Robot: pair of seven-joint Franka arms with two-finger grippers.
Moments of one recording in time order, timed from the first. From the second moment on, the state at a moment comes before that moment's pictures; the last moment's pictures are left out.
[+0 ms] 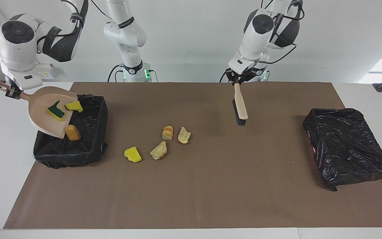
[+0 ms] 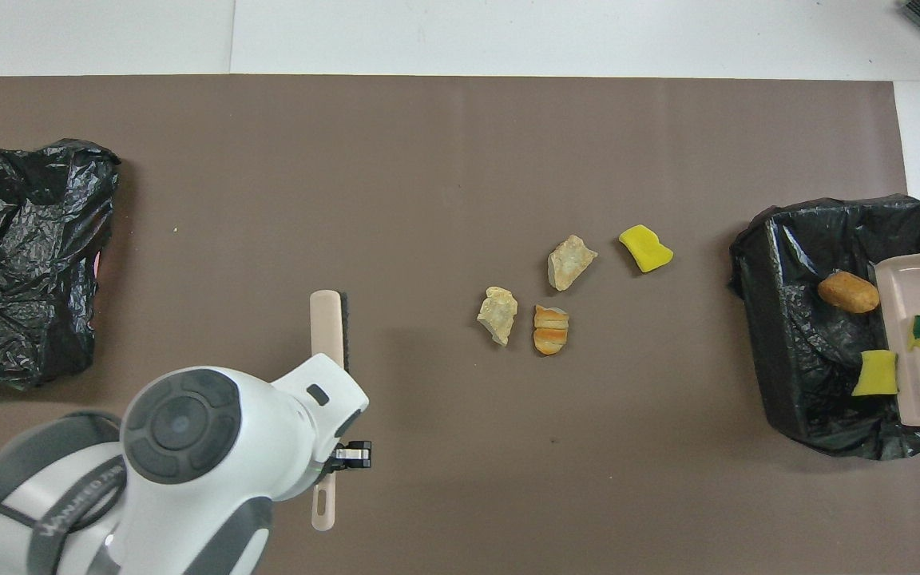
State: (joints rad) left arm -0.61 -0.26 -0.05 -2.26 -0.17 1.86 -0.54; right arm -0.40 -0.04 0.07 -1.90 -0.70 1.90 -1.66
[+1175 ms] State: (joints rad) left arm -0.88 -0.08 -0.05 -2.38 -0.24 2.19 -0.80; right arm -0.24 -0.07 0.08 -1.77 -0.76 1.67 -1.47
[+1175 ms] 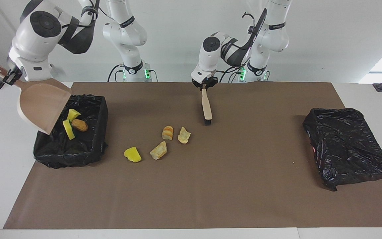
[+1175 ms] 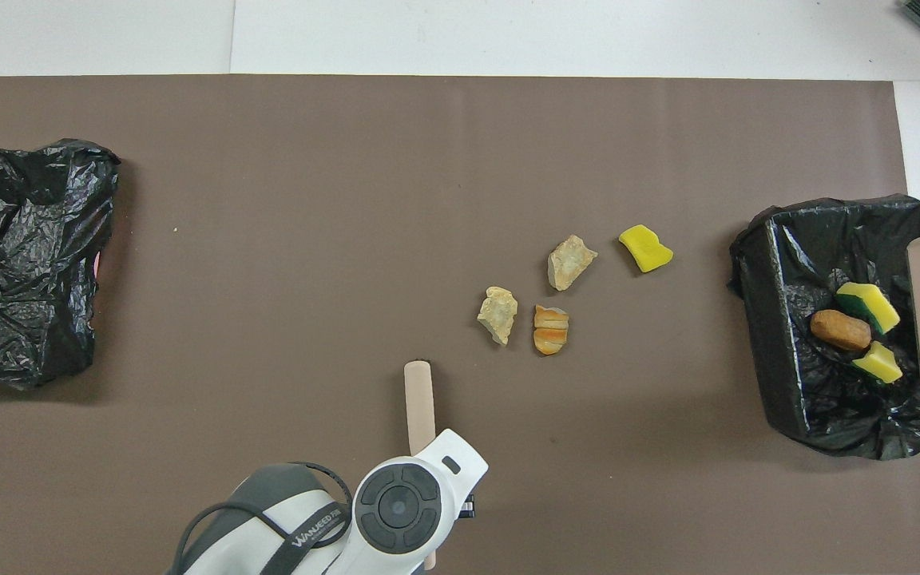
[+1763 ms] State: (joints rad) left arm -0.78 -0.08 -0.02 -2.35 -0.24 2.18 -0.78; right arm -0.22 -0.07 0.11 -1.78 -0.30 1.64 -1.09
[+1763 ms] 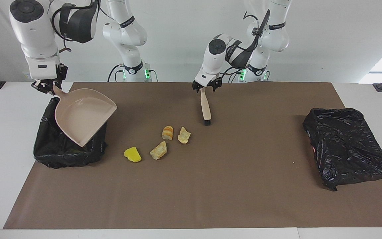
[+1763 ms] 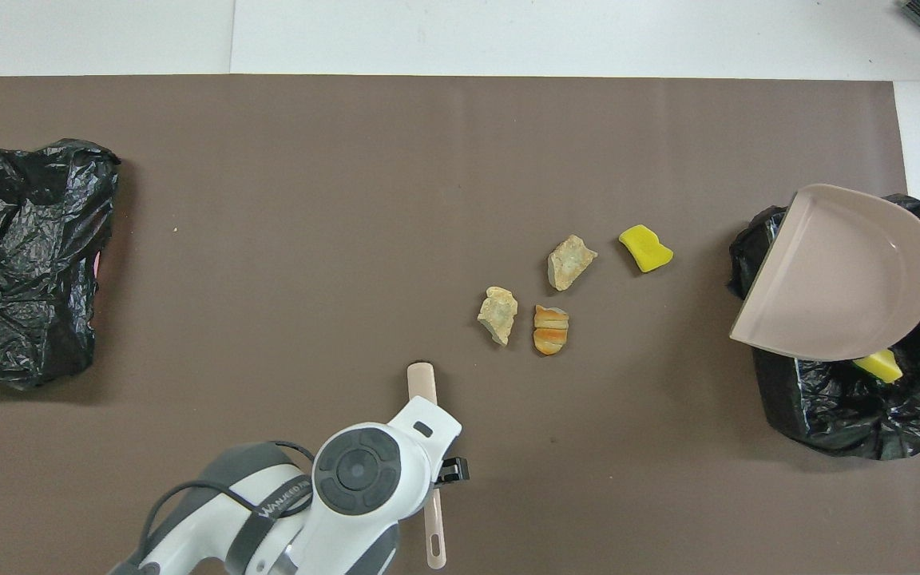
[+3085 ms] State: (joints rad) left arm 0.00 -0.18 -0.01 -2.00 -0.12 1.66 0.12; right arm 0.45 0.37 0.13 -1.61 -0.08 1.99 0.48
